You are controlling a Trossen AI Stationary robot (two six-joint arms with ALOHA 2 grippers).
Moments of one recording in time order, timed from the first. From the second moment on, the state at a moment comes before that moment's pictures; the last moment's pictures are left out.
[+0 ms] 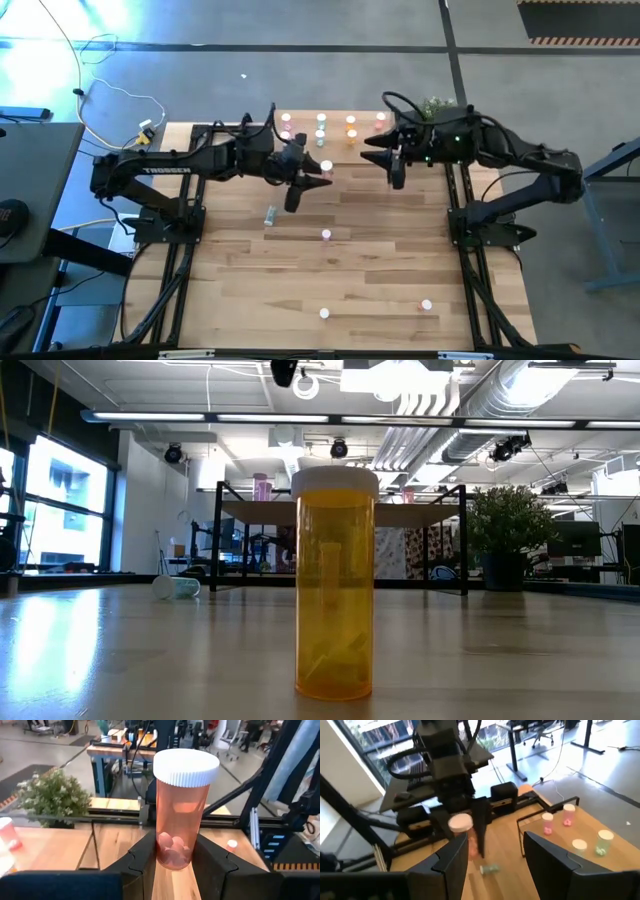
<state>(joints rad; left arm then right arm) 0.26 1.37 1.19 -0.03 0.19 -0.04 -0.07 1.20 1.52 -0.58 0.10 0.28</state>
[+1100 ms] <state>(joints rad) 0.23 1.54 1.19 0.06 0.12 -0.03 -0.21 1.30 1.52 -0.69 -0.30 0.00</state>
